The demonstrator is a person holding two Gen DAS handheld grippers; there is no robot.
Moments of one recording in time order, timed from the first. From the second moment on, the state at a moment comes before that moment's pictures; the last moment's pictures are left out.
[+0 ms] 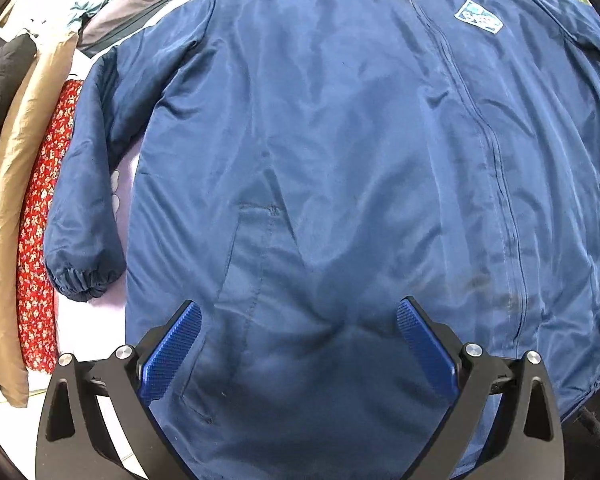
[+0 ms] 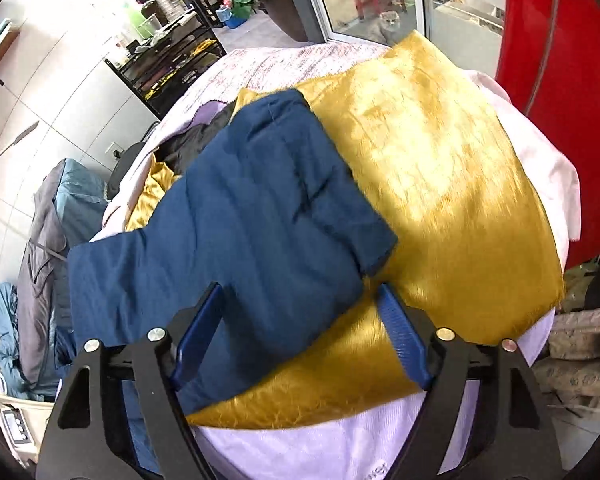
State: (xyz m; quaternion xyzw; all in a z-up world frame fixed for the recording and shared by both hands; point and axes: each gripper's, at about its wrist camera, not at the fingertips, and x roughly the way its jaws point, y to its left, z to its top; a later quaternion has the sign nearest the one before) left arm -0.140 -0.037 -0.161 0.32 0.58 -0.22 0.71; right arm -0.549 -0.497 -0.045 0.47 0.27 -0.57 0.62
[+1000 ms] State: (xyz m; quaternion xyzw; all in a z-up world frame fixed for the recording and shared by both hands) left arm -0.087 -0.003 -0.136 0.26 0.55 -0.22 0.76; right arm -0.189 -0.351 0.144 0.25 0.28 -0.20 0.90
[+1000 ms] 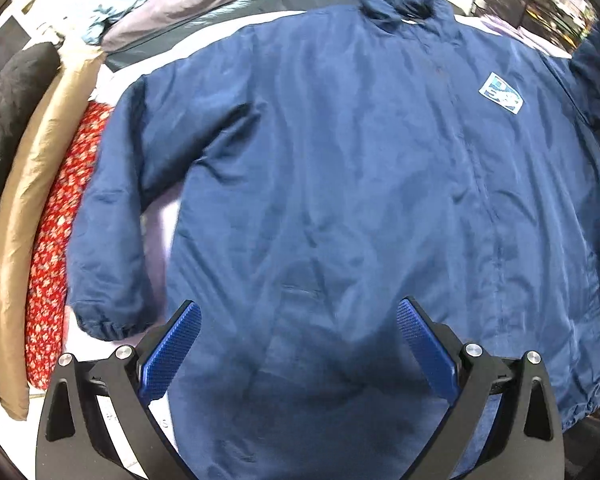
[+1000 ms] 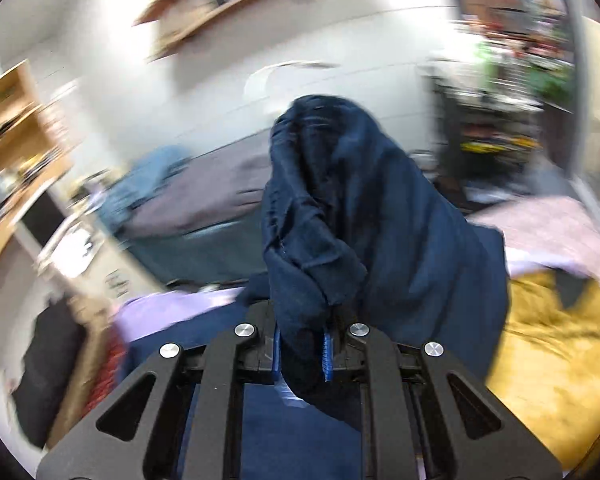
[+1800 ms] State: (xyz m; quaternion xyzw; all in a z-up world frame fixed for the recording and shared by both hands) left arm -0.062 0.071 -0.158 0.24 0.60 -0.16 0.74; right arm -0.004 -0.199 -0.070 0.14 0.52 -0.11 0.83
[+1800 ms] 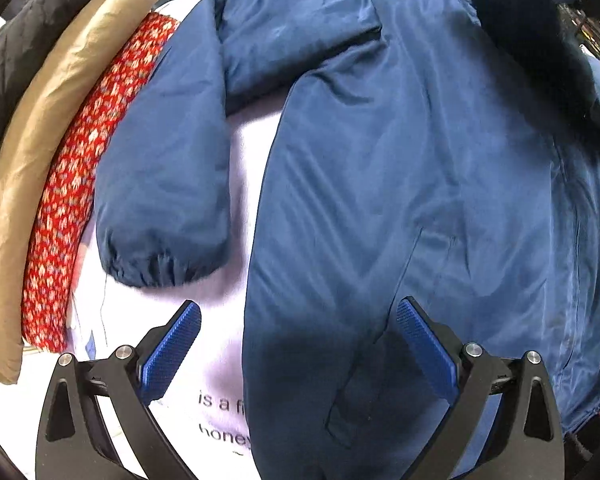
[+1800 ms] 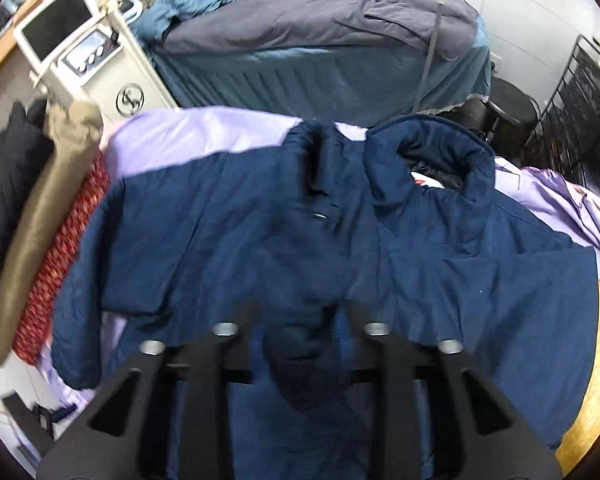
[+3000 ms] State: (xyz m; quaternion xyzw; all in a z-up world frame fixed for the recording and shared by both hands) left arm 0.010 -0.161 -0.214 0.26 0.59 -0.28 0.71; right arm -0.139 -0.299 -0.186 0.06 0.62 -0.27 0.73
